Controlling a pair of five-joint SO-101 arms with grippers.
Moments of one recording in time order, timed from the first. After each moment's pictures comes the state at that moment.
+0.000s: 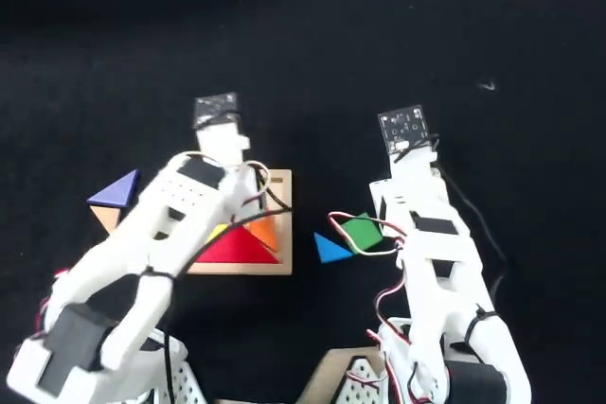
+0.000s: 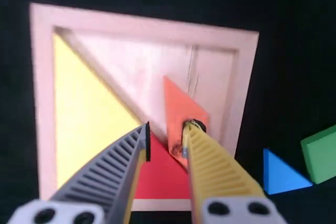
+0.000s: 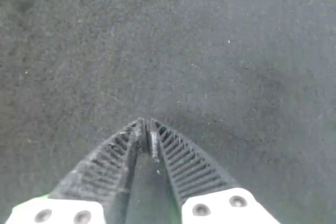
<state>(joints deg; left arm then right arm) 18.8 -11.9 41.0 53.3 29.4 6.2 -29.7 73.5 14.1 19.4</state>
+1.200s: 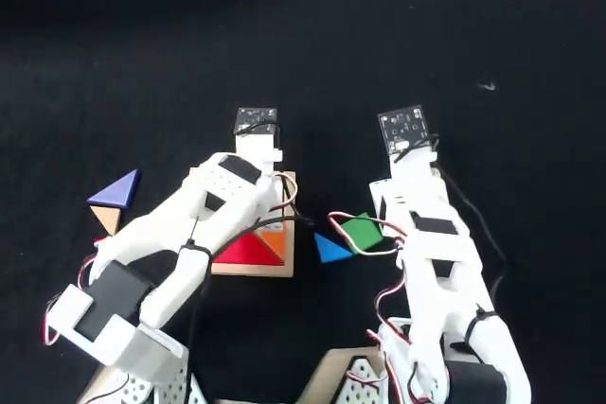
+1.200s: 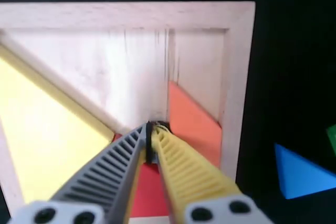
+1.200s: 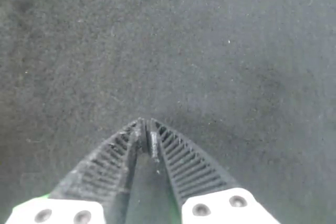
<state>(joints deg) 25.1 4.3 34.4 51.7 26.1 6.2 -29.7 73.5 14.1 19.4</state>
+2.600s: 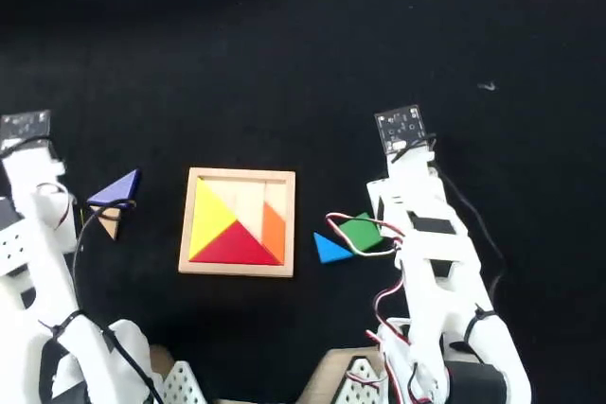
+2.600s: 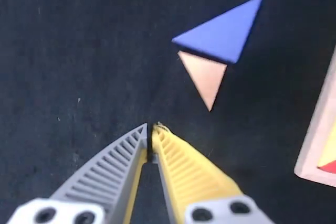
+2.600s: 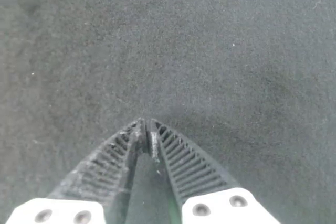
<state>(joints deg) -36.3 -36.4 47.5 68.4 -22.0 5.4 -29.7 73.5 13.9 19.3</state>
